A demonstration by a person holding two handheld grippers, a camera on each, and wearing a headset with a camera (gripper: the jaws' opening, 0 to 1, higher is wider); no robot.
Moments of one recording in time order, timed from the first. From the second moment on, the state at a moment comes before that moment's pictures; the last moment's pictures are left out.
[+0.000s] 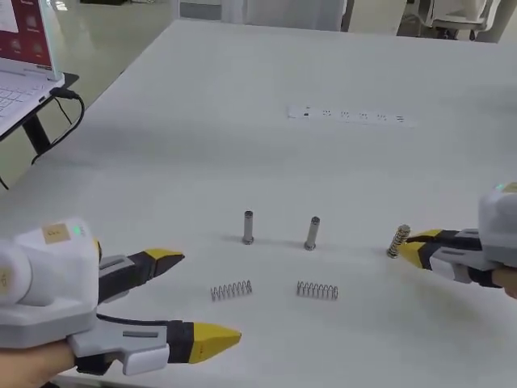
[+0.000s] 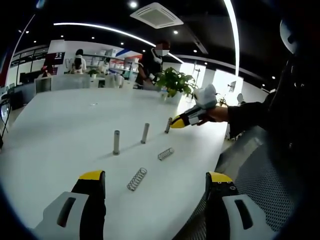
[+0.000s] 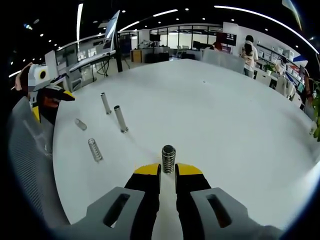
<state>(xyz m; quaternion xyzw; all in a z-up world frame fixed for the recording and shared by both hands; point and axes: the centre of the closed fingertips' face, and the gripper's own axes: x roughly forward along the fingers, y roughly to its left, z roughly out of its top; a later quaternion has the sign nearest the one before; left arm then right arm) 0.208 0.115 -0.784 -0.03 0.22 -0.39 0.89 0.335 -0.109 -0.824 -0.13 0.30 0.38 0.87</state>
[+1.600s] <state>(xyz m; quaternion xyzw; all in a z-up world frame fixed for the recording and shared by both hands) 0.206 0.113 -0.780 -0.03 0.21 -0.39 0.89 0.295 -0.104 -0.810 -0.16 0.30 0.42 0.84</state>
